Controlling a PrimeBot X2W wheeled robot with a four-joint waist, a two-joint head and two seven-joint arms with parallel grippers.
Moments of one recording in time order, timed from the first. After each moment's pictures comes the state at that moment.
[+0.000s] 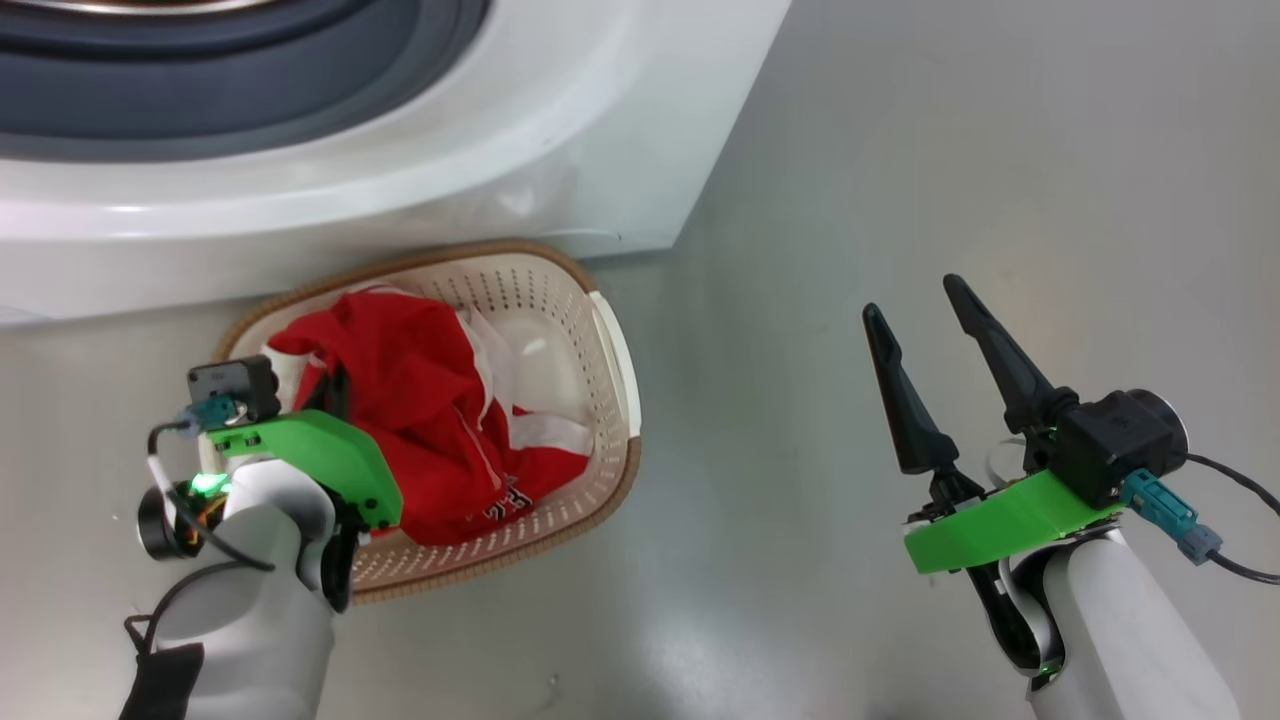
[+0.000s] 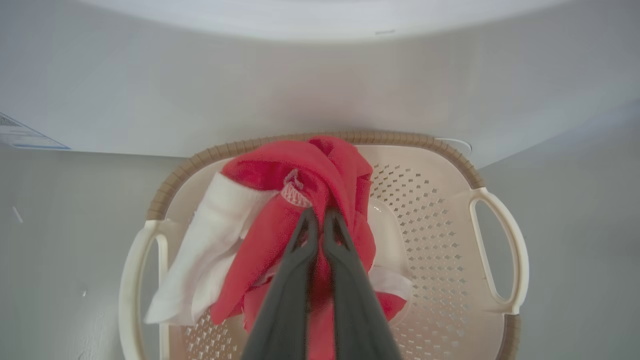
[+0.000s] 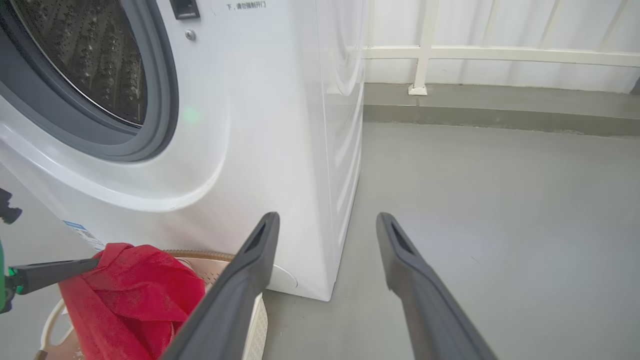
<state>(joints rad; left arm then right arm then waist) -0.82 0.05 -0.14 1.19 -0.40 -0.04 -0.21 -0.30 -0.05 0.13 0.19 0.23 0.12 -0.26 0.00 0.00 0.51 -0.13</state>
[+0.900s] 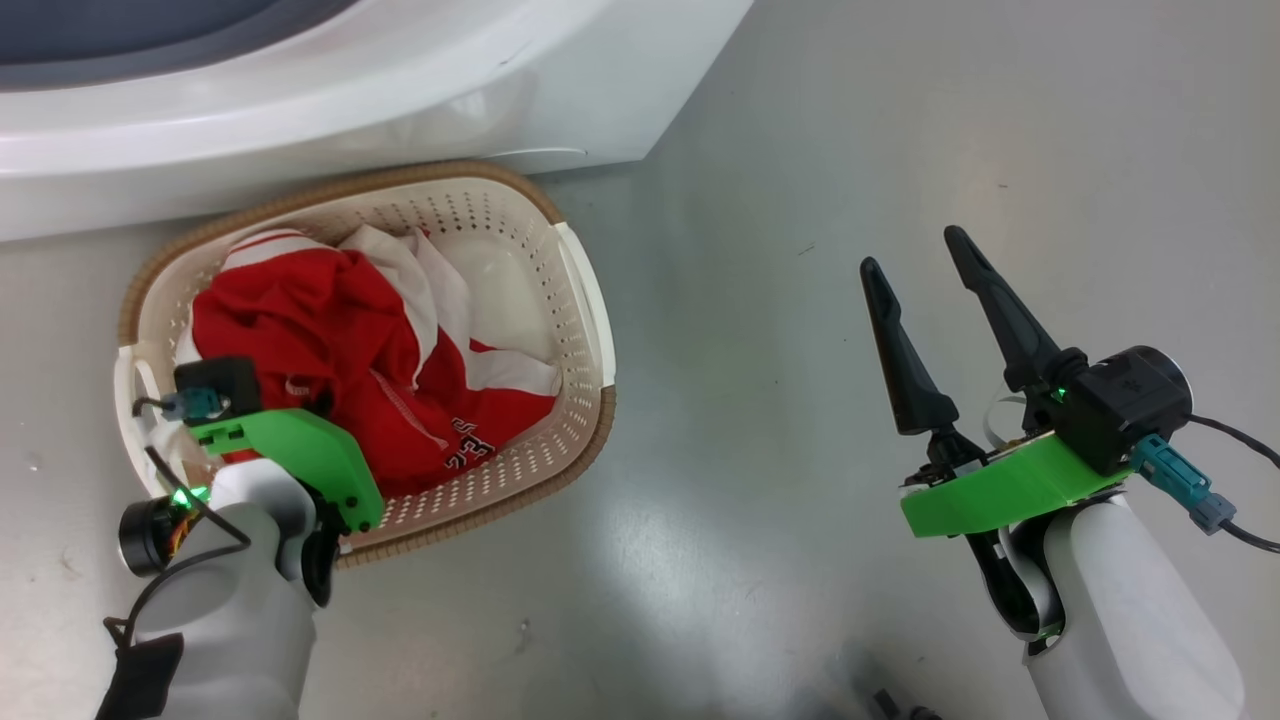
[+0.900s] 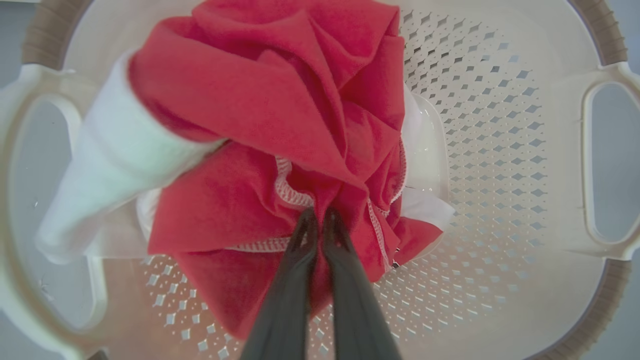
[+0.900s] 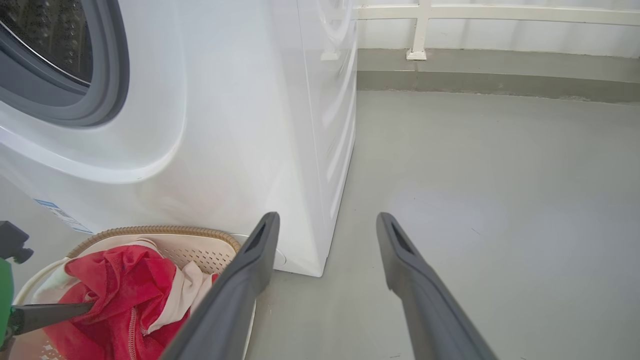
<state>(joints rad) -0.87 0.07 -0.16 1.29 -0.44 -0.02 -0.08 -0.36 -0.05 0.14 0.18 0.24 0.12 -0.26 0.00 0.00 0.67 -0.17</state>
